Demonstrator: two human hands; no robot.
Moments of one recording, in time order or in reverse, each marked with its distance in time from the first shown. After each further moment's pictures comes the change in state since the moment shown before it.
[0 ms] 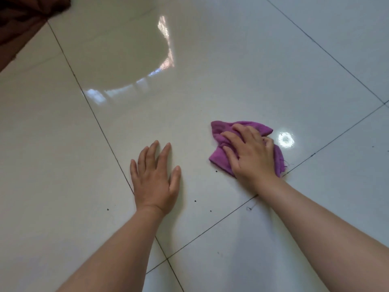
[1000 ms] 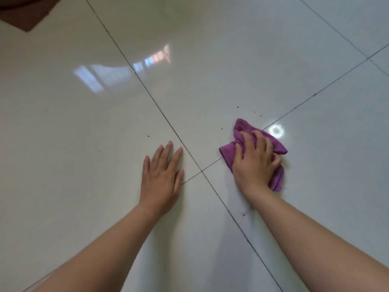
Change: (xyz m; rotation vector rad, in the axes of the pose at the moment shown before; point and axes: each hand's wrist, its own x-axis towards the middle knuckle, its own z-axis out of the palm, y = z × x) left_hand -0.152 -0.098 -0.023 -0.022 -0.156 0.236; right_hand -0.167 -0.113 0.006 -0.023 0.079 0.484
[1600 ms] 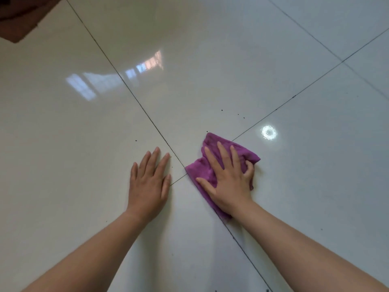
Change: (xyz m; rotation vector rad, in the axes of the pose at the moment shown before) left_hand -0.004 0.001 0.003 0.056 0.007 -0.001; right_hand -0.038 0.012 -0.009 -0.097 -0.195 -0.366
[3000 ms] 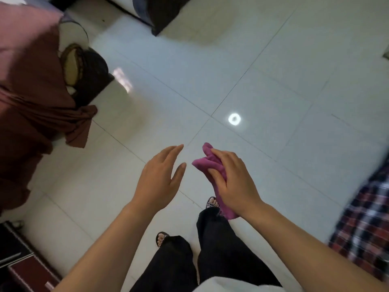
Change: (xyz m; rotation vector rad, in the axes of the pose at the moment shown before) left_hand -0.140 0.441 -0.767 -0.202 -0.253 0.294; right_hand -0.169 -0.007 -0.867 0.642 -0.001 0.274
